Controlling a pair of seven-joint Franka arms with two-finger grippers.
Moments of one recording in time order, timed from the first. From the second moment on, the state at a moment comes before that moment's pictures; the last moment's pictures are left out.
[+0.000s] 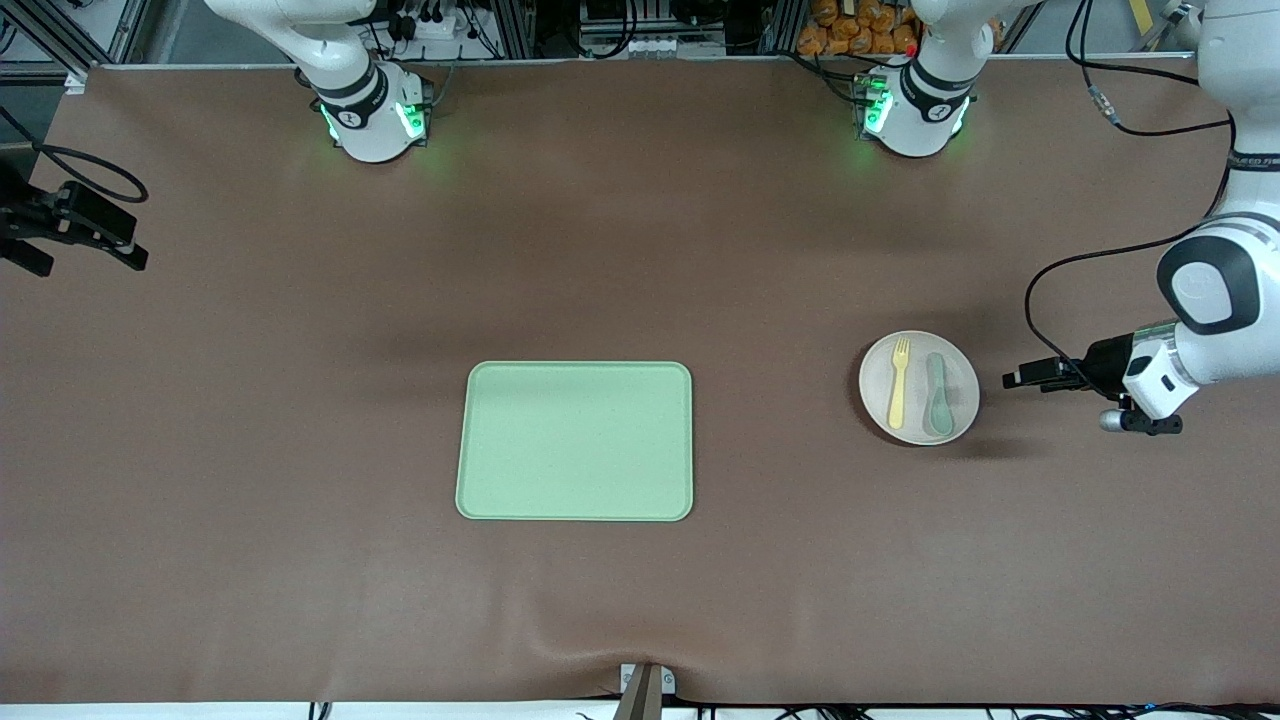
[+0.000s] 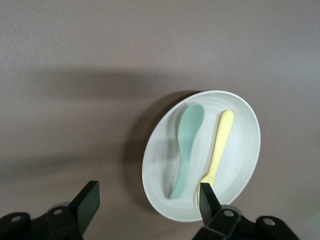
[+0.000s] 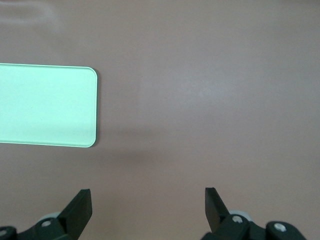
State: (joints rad) left arm 0.29 0.41 -0.08 -1.94 -0.44 2.13 0.46; right arm 0.00 0.02 -0.01 -1.45 0.03 1.51 -0.05
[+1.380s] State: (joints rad) left arm 0.27 0.50 -0.11 -2.04 -0.50 2.32 0.57; right arm -0.01 0.02 -0.02 -1.45 0.03 1.50 -0.05
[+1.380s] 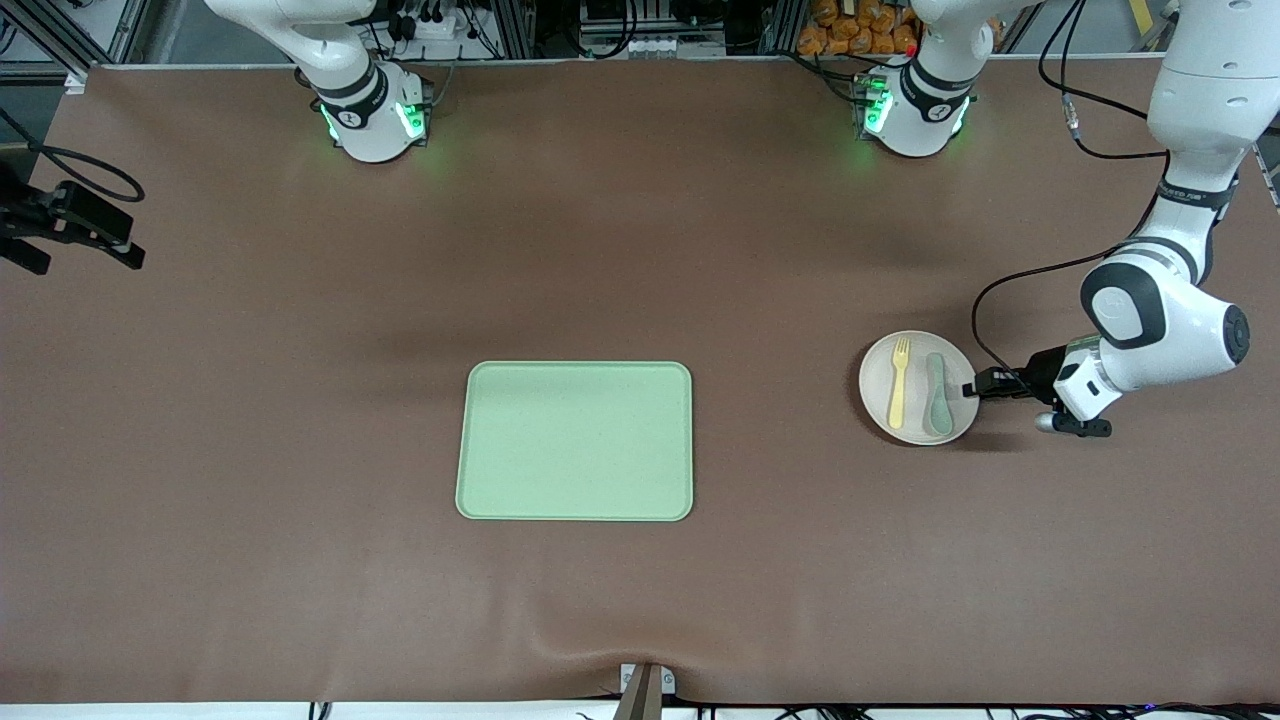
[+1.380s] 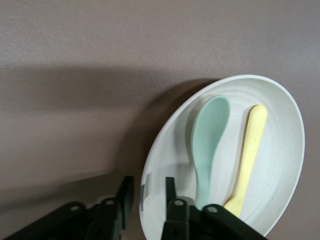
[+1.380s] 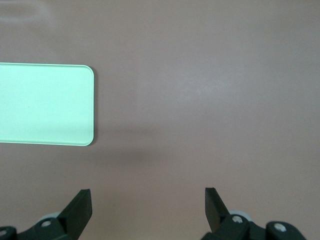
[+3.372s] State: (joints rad) left arm -0.09 0.52 -0.12 -1.71 -0.36 2.20 0.04; right arm -0.01 0.02 -0.01 -1.45 0.03 1.52 -0.05
